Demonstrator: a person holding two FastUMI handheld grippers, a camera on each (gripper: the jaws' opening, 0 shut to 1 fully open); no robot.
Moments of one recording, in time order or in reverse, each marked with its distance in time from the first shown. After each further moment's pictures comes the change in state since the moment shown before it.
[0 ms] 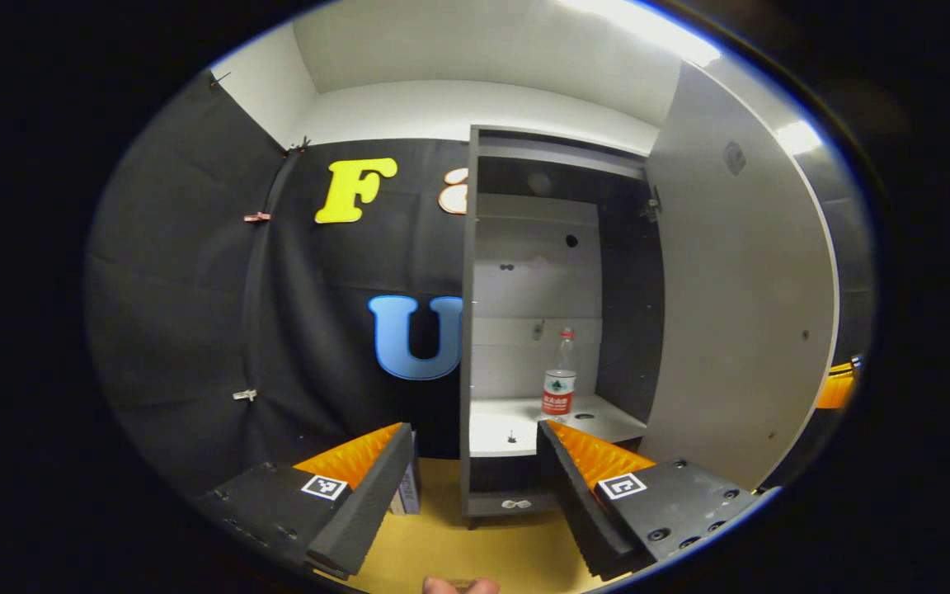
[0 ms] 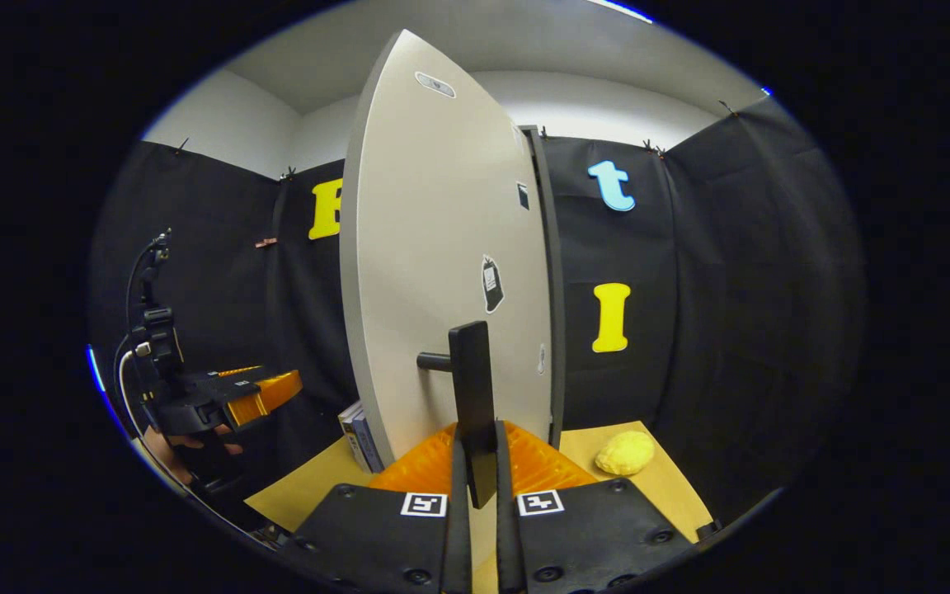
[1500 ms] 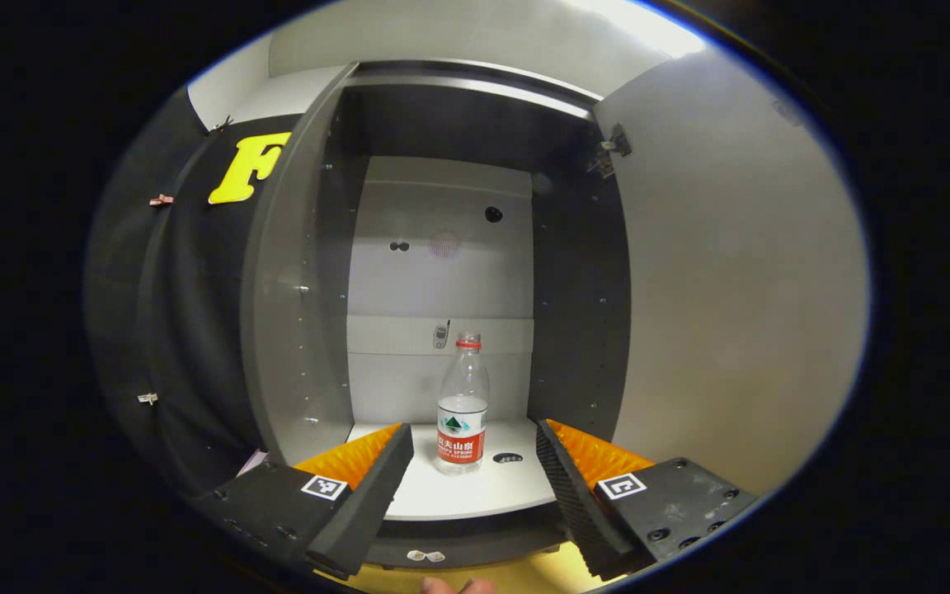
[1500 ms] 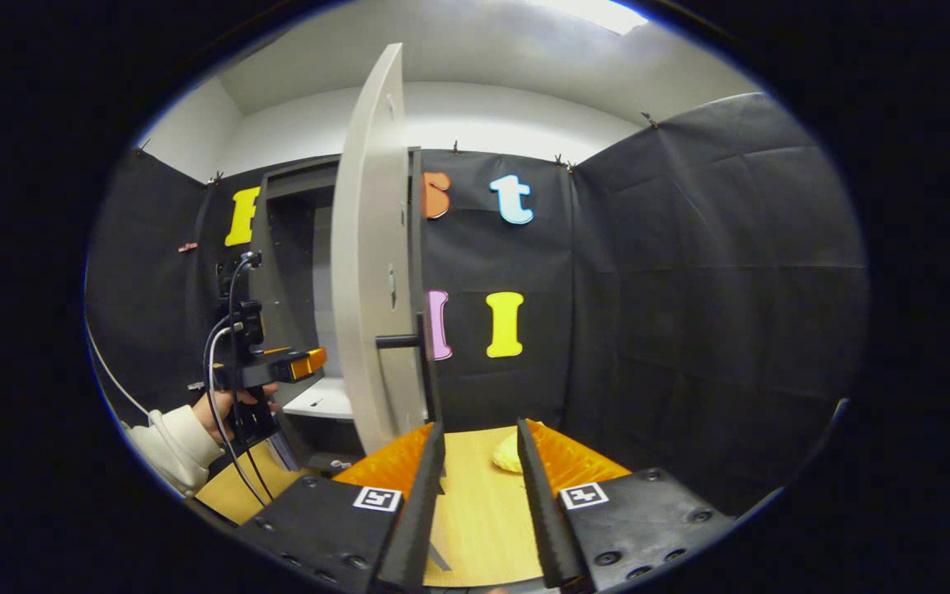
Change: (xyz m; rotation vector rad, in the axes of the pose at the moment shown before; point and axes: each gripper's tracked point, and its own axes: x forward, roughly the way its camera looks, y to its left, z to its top) left arm 0.206 -0.132 -0.019 -0.004 0.001 -0.184; right arm -0.065 -0.143 0.010 -0.009 -0.068 -0.306
